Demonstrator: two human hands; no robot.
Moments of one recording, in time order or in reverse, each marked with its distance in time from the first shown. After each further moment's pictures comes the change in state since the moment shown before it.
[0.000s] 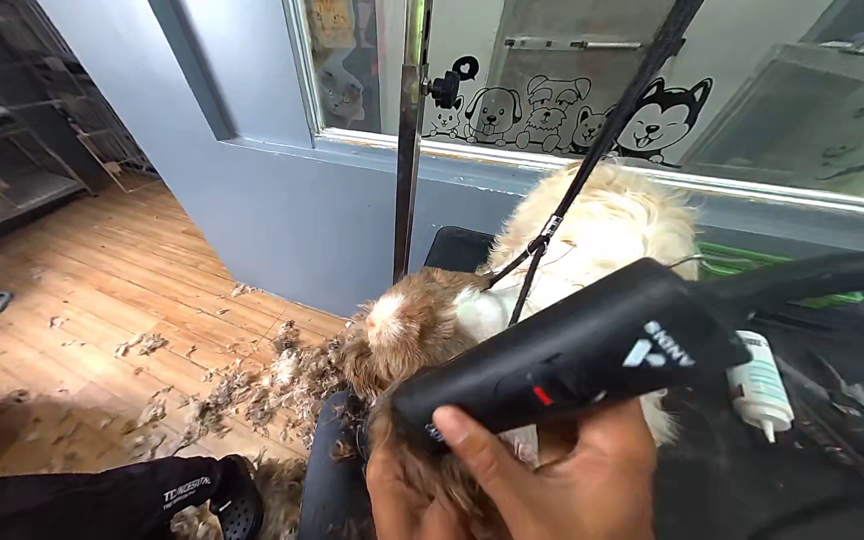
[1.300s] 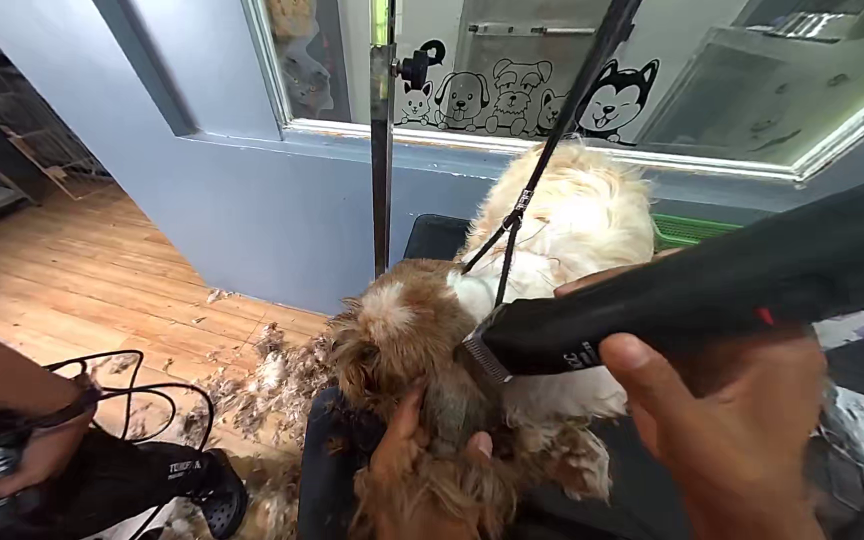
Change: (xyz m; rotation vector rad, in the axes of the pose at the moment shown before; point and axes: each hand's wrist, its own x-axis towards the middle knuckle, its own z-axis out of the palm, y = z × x) left_hand -0.004 0.011 -0.010 0.144 -0.182 -0.059; right_hand 0.022 0.000 -0.071 0.046 0.029 -0.021
